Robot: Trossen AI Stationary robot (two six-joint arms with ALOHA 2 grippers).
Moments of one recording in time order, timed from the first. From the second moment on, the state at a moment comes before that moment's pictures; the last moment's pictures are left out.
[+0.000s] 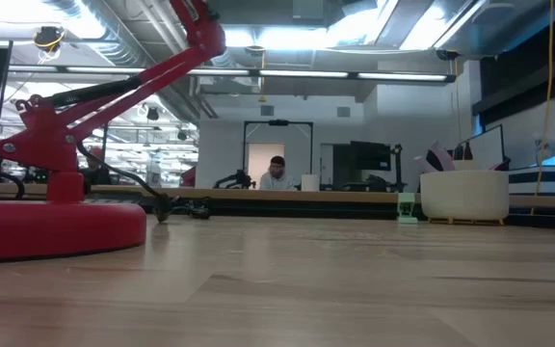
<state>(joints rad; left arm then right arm) -0.77 0.99 1.10 -0.06 -0.60 0.57 0.38 2.07 2.12 0.03 0.45 1.06</state>
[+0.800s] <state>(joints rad) -0.79 0.95 1.10 -0.07 -0.59 0.48 0.36 2.05 2.11 0.03 0.29 0.90</state>
